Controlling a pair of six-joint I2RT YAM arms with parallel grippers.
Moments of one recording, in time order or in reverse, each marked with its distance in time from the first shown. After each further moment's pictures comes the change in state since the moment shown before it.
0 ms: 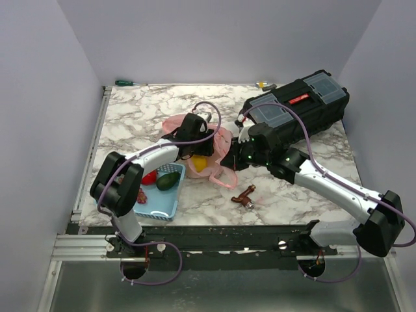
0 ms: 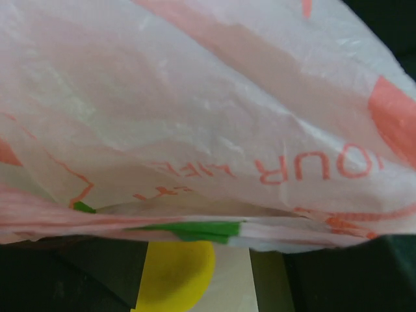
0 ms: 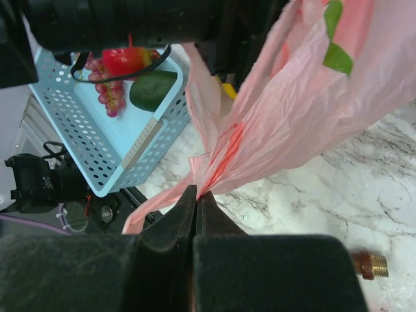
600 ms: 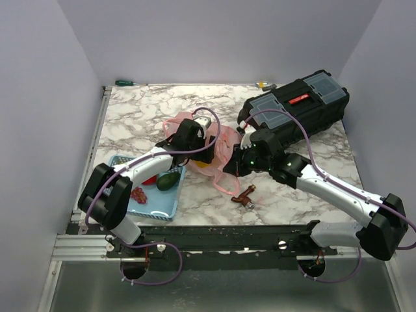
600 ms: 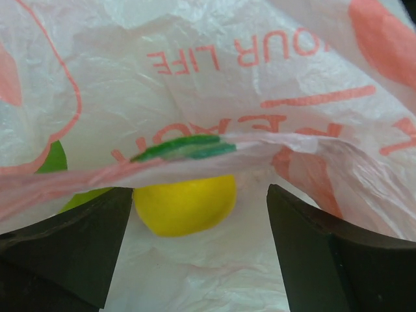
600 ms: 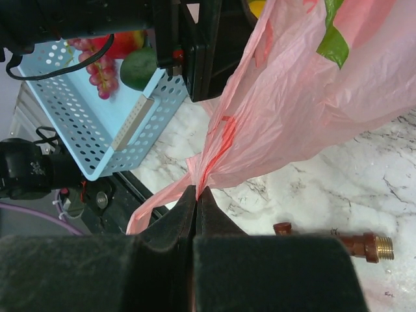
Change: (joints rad) left arm -0.029 -0.106 -0.069 0.008 0.012 0.115; right arm 0.000 -0.041 -0.079 0.004 -0.014 0.016
